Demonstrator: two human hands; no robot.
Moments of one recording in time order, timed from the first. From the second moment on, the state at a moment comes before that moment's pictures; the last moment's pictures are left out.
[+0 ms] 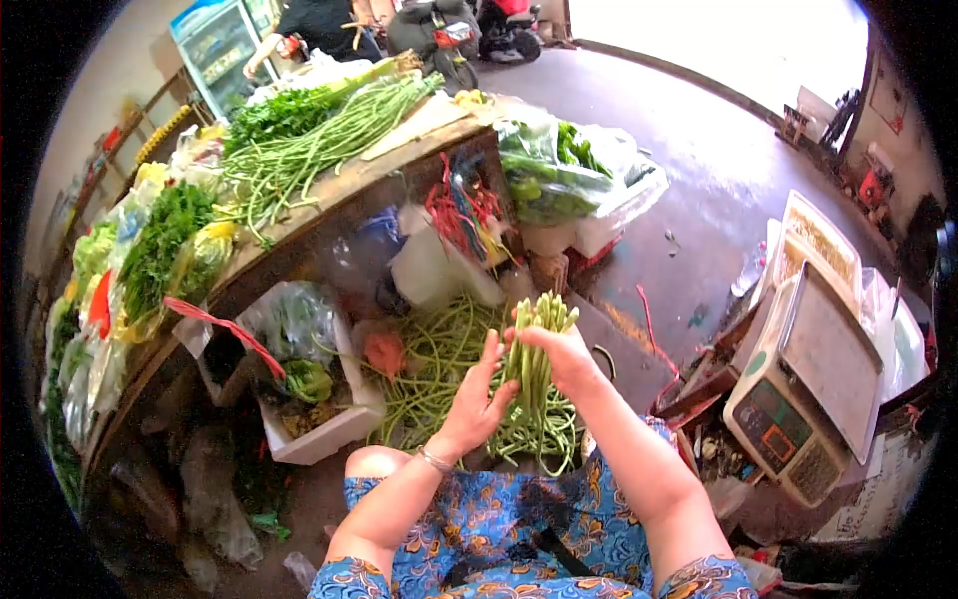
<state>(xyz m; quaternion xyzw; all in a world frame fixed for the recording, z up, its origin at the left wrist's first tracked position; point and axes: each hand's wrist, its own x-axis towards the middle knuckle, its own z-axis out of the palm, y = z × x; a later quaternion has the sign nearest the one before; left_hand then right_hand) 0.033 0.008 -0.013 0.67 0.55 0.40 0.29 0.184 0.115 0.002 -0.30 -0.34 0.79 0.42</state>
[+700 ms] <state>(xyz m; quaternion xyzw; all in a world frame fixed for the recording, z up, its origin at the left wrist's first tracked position) 0.028 0.006 0.003 0.56 0.48 0.45 0.51 0.174 0.080 0.000 -0.31 -0.86 0.26 0.31</state>
